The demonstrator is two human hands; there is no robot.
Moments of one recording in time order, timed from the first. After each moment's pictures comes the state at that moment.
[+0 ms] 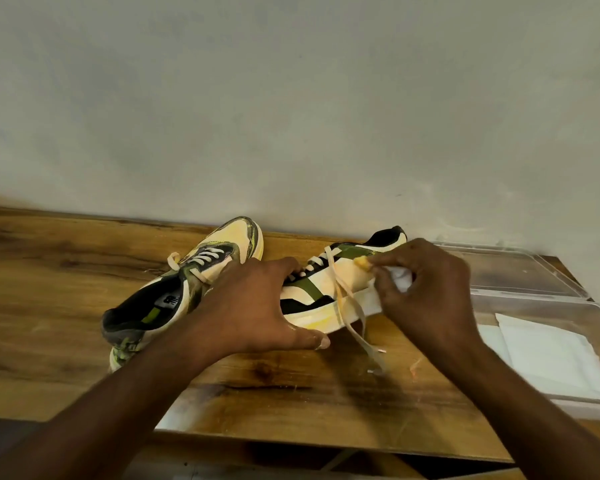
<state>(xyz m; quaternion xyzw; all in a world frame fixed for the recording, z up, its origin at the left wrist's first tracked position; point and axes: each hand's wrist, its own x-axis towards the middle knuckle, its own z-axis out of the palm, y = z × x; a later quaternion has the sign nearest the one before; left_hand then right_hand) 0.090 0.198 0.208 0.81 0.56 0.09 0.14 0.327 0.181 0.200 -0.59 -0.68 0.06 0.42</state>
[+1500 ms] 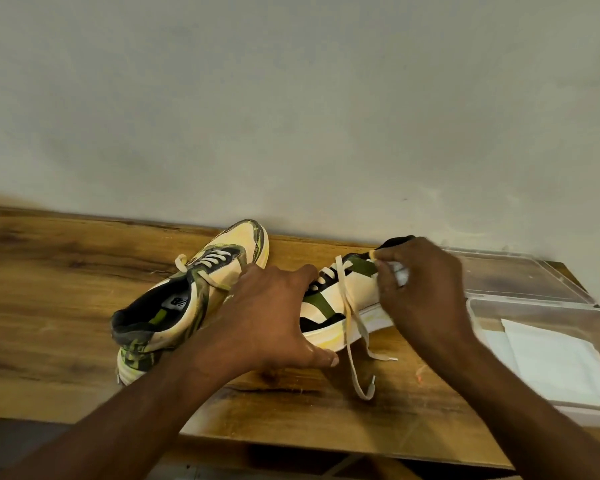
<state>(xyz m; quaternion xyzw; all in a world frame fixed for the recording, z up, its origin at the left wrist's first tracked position) 0.104 0.189 0.206 0.83 0.54 0.06 0.06 0.319 0.192 0.201 -0.63 -0.67 0.04 0.39</state>
